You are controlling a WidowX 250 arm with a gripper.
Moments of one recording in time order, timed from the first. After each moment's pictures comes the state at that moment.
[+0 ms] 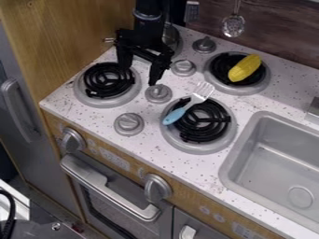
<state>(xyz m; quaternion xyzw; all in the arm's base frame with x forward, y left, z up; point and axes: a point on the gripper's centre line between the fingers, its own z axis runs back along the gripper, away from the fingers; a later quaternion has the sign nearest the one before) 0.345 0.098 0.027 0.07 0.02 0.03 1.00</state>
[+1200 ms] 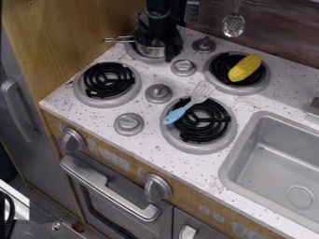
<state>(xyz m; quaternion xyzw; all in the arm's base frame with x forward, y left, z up) 0.438 0.126 0.023 0.12 -0.19 -0.08 0.97</state>
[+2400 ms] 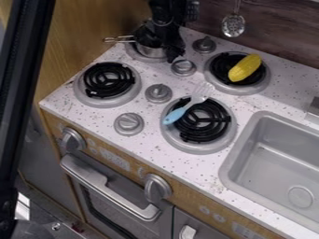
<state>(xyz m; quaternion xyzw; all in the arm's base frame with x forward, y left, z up) 0.483 0.148 -0.031 0.10 -0.18 -0.06 0.98</state>
